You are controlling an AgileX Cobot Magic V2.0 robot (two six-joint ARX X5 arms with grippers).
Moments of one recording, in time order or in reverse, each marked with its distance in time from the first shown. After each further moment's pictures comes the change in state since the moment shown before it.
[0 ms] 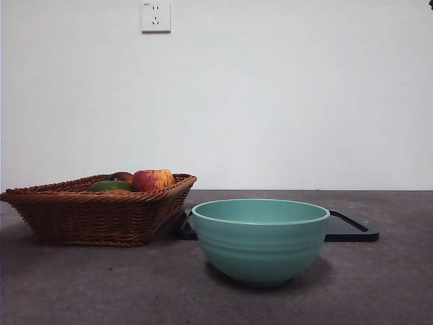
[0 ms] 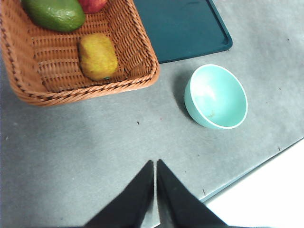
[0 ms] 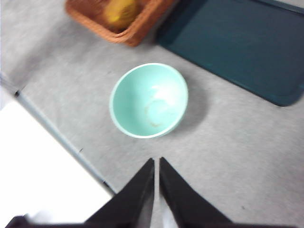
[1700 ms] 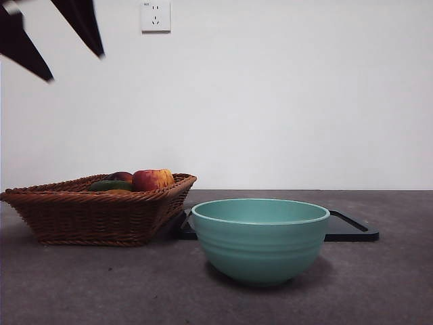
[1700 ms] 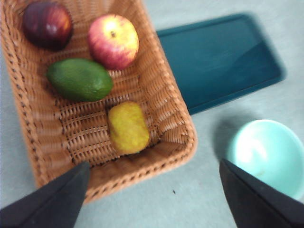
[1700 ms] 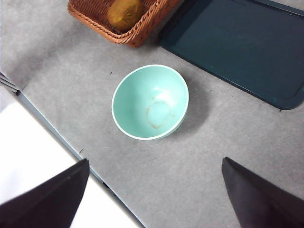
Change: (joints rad) left arm -0.236 0.547 0.272 0.243 -0.317 -0.087; right arm 0.008 0.000 0.000 0.010 0.005 0.003
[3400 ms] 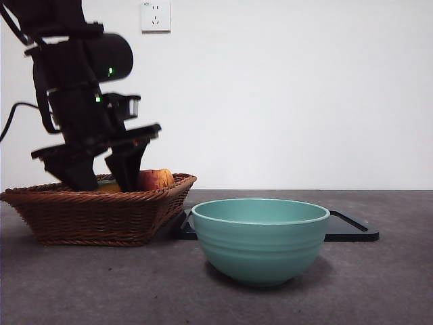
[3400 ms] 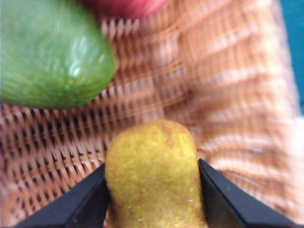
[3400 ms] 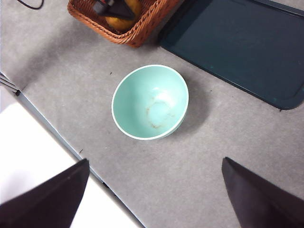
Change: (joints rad) left arm -0.055 0.474 0.001 0.220 -0.083 -0.052; right arm 0.000 0.000 0.000 0.000 0.000 0.000
